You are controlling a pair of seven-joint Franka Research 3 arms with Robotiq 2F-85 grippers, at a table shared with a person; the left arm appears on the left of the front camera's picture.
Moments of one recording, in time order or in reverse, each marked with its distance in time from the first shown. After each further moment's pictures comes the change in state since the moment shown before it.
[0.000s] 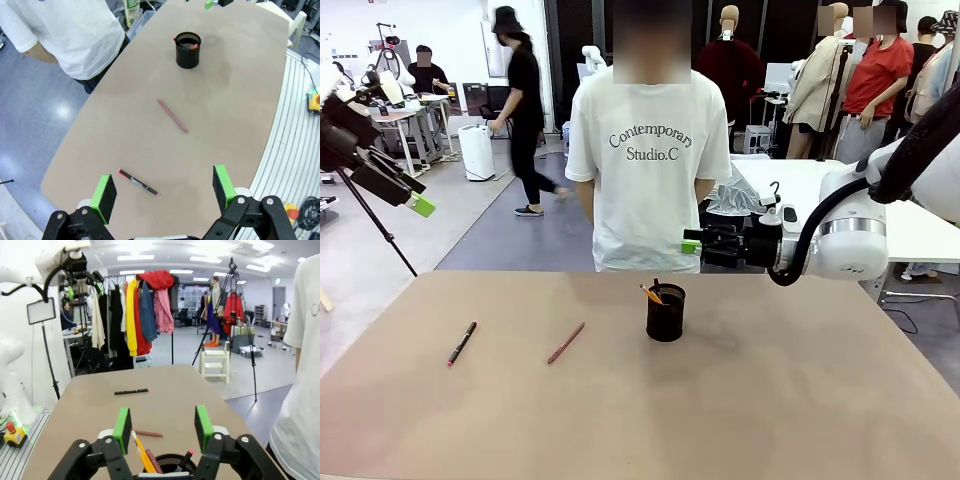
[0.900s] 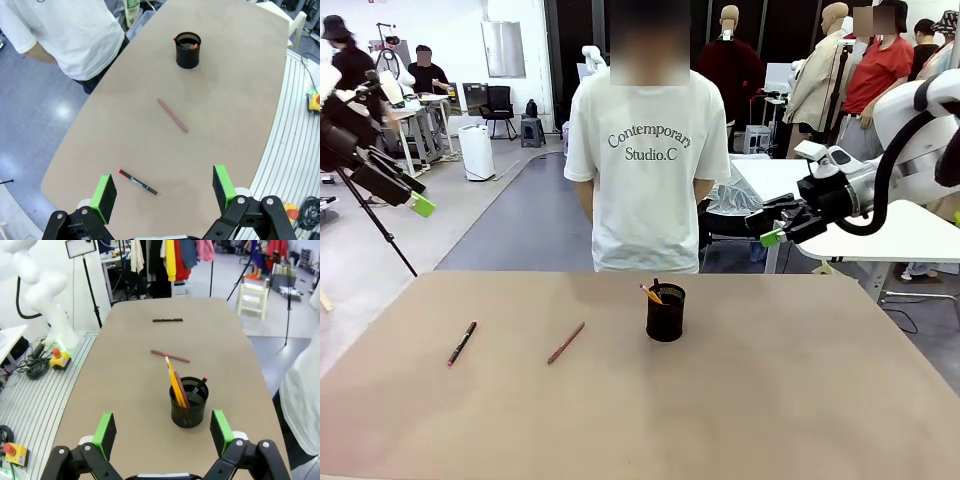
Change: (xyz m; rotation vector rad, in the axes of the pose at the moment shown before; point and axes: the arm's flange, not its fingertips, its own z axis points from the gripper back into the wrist) left arm 0.000 0.000 0.000 0.000 0.000 0.000; right arm 0.097 -0.025 0.101 0.210 0.429 0.022
